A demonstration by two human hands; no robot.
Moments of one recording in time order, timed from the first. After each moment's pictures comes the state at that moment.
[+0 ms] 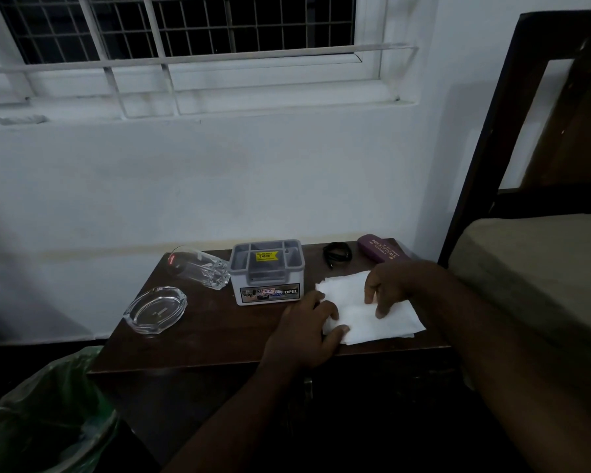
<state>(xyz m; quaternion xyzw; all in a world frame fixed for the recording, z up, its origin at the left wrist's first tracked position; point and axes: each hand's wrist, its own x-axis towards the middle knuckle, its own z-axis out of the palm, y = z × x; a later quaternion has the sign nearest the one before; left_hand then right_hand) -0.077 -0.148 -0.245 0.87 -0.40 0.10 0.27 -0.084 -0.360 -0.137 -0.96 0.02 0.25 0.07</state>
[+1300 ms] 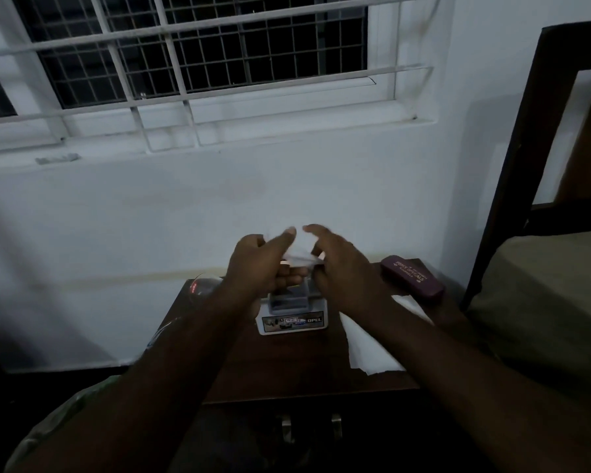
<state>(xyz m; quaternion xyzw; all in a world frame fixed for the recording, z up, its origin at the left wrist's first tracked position) -0.039 -0.099 -0.074 0.68 -0.09 -0.06 0.72 -0.062 -0.250 -0.121 -0.89 -0.12 -0.34 0.29</state>
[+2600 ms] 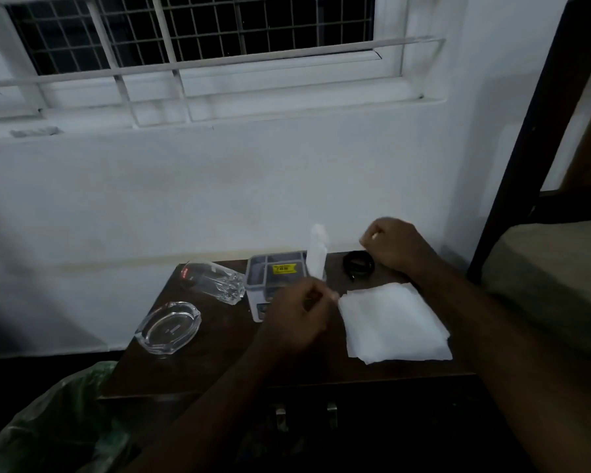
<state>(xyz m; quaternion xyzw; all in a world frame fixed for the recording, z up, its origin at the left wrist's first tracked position) -0.049 -0.120 -0.184 0.81 -0.31 0.04 0.51 -0.024 -0.348 -0.132 -0.92 0.11 -0.18 0.33</state>
